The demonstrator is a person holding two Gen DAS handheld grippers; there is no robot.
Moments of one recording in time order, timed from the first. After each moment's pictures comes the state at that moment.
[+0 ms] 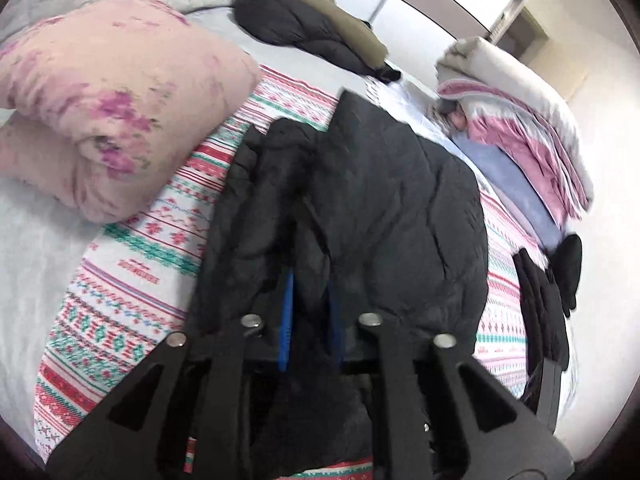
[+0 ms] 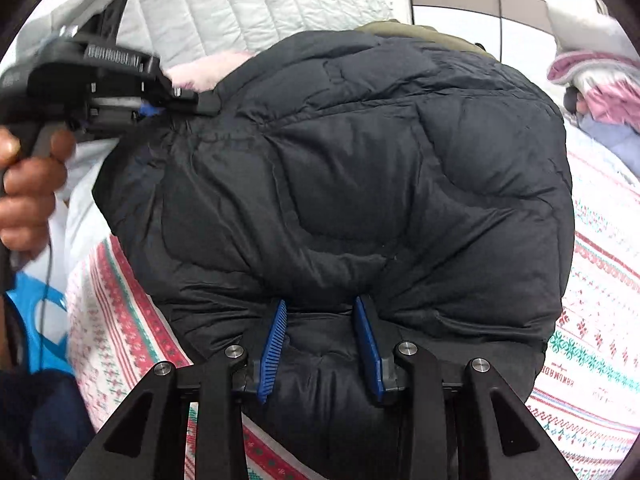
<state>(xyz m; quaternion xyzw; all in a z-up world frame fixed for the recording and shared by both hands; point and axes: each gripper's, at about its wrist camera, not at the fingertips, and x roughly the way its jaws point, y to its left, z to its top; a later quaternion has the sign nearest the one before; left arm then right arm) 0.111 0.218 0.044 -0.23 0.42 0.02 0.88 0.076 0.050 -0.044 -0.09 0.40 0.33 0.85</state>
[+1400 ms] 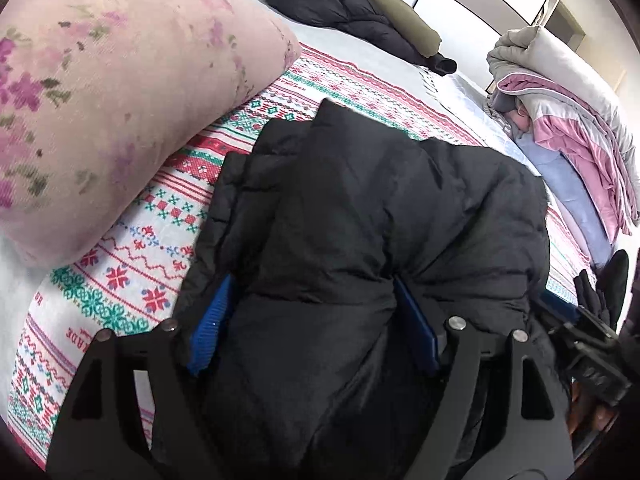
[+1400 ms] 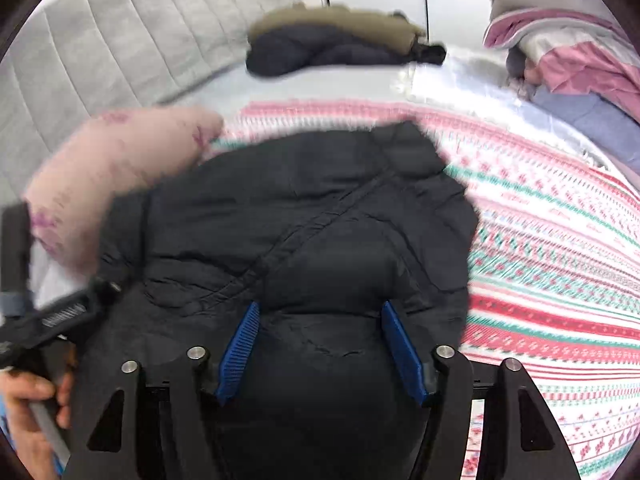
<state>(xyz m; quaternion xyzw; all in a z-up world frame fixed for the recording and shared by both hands) 0.194 0.231 -0.035 -0.20 0.44 0.08 0.87 0.256 0.043 -0.019 -0.03 0.46 0.21 0.86</state>
